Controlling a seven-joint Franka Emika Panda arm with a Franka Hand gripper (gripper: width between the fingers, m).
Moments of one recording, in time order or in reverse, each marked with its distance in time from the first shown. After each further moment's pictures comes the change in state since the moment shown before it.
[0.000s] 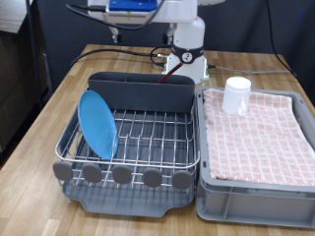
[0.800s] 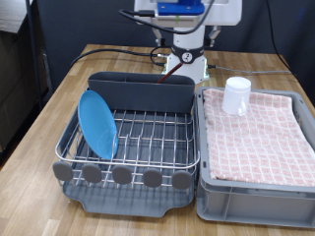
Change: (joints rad) arm 0.047 -0.045 0.114 -0.050 -0.001 -0.035 0.138
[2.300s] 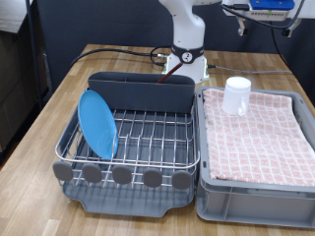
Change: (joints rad) arm 0.087 -0.070 0.232 -0.066 0.023 -0.102 0.318
